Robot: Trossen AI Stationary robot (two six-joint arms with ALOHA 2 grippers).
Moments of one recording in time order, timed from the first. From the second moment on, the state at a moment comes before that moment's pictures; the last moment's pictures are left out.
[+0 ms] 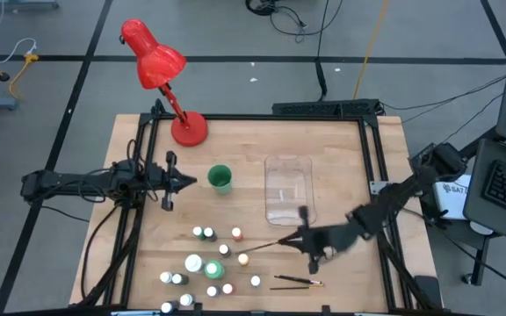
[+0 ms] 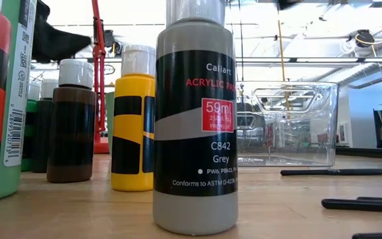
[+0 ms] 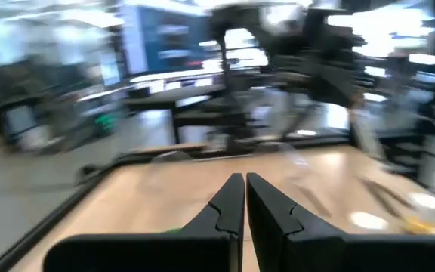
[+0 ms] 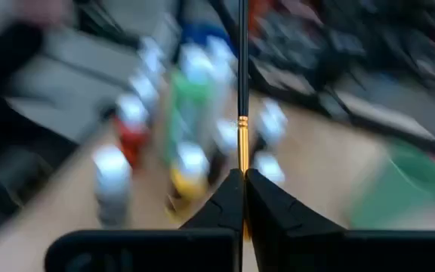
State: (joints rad) left arm 0.08 0.34 0.05 0.39 0.15 0.12; right arm 0.55 1.42 0.76 0.40 0.36 -0.13
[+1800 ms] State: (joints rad) left arm -0.37 1.13 0.31 1.02 0.00 0.40; right arm 0.16 1.79 0.87 0.82 -0.07 -0.31
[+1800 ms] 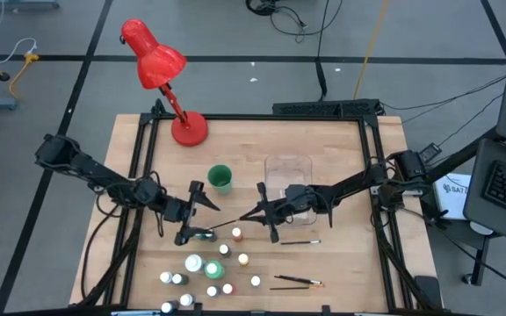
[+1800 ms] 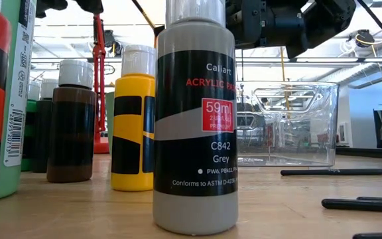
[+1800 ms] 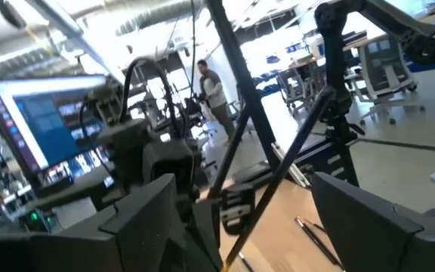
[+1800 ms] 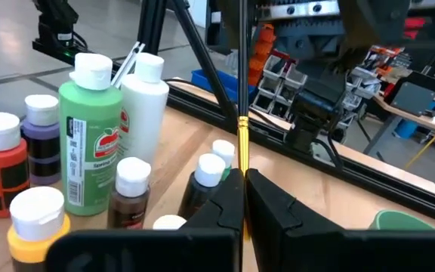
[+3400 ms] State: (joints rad) left arm -0.39 1.12 0.66 0.49 -0.40 0.40; right arm 0.33 1.68 0.87 0.69 0.45 -0.44
